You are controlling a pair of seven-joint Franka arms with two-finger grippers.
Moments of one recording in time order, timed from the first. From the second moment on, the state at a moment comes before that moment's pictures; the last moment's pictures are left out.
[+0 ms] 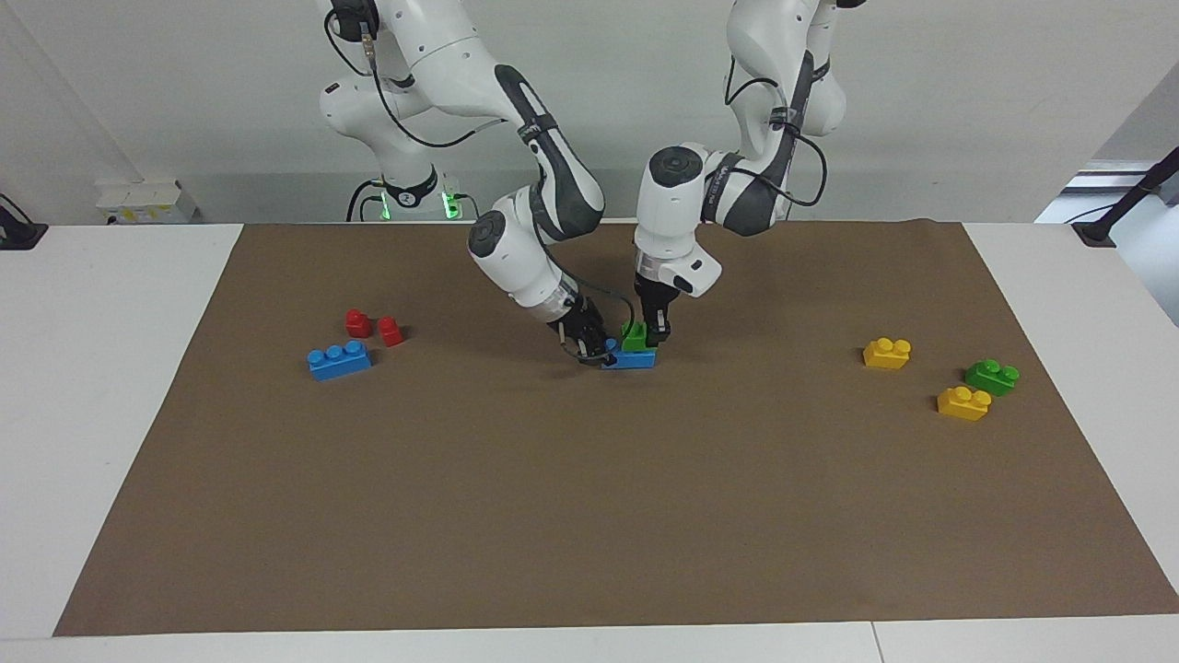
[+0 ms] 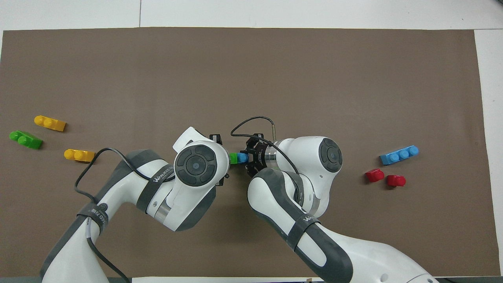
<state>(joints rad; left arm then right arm) -0.69 0.15 0.03 -2.12 0.07 2.35 -2.25 0.60 0.34 0.02 -2.07 0.90 2.62 1.41</state>
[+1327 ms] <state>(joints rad) -0.41 0.10 0.07 -2.00 0.11 2.26 -1.62 0.32 0.28 0.01 -2.05 0.74 2.33 1.34</state>
